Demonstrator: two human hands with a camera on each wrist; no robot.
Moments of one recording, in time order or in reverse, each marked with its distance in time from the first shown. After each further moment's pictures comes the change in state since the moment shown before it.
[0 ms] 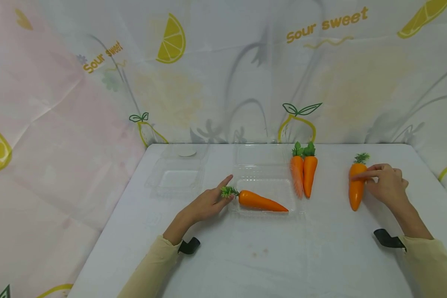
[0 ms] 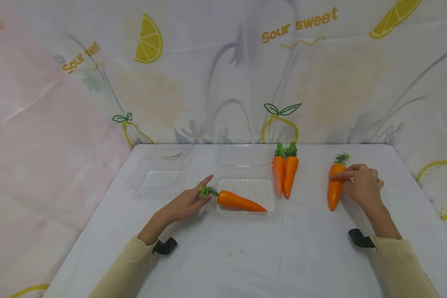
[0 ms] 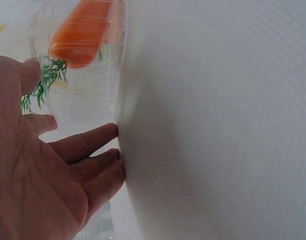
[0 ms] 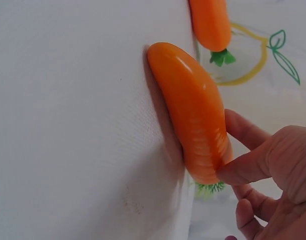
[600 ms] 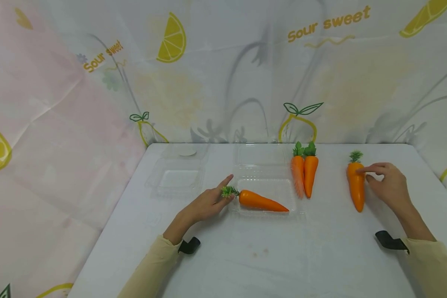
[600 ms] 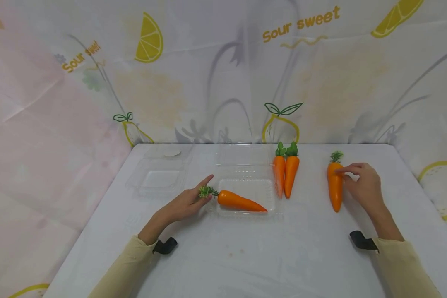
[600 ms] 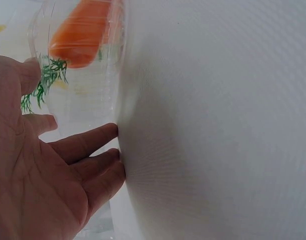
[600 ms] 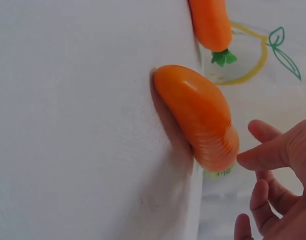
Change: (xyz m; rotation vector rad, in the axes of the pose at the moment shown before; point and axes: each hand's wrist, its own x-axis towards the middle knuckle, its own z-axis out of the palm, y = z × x) left_hand 0.001 -0.002 0.000 -0.009 0.000 0.003; right_hand -0.001 0.000 0.002 0.097 0.169 -0.120
